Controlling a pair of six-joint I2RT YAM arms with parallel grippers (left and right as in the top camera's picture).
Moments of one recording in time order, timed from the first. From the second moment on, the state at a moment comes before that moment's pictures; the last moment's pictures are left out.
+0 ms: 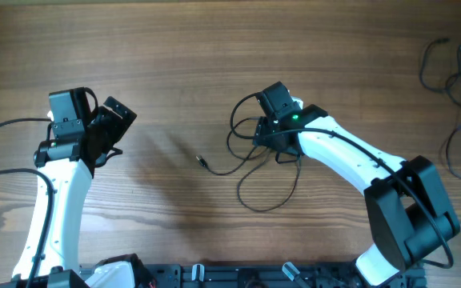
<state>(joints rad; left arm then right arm) 0.18 1.32 0.90 -0.59 0.10 -0.76 0.53 1.78 1.10 -0.59 0.05 0.76</state>
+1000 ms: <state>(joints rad) 0.18 1.32 0.90 -0.59 0.10 -0.76 0.52 1.99 1.16 -0.25 0.17 0.19</state>
